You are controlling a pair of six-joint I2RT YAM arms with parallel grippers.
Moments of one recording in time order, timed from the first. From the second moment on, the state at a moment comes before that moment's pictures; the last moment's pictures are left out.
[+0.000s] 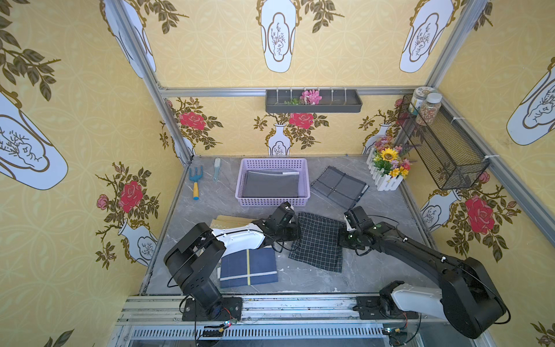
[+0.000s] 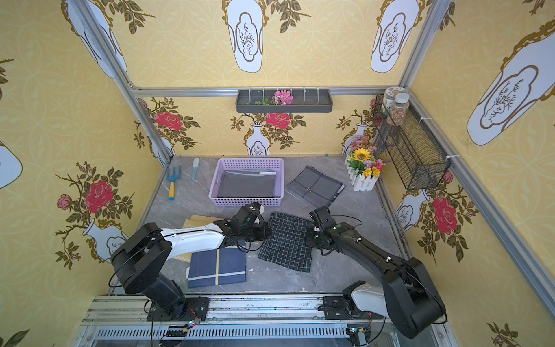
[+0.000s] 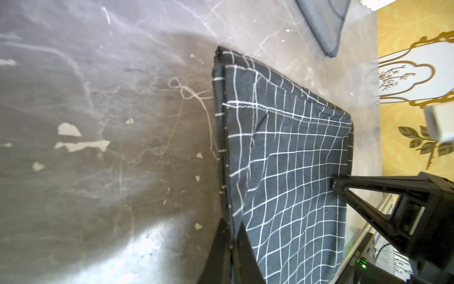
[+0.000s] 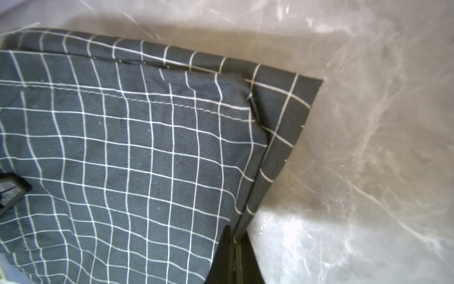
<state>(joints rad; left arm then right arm) -0.82 1.62 0.83 -0.04 0.16 -0.82 0.43 1.21 0.63 -0.55 -0.09 0.58</state>
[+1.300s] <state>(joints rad) -0.38 1.46 1.02 -0.13 0.14 -0.53 0.48 1.64 1.29 -0.38 -0.15 0.49</state>
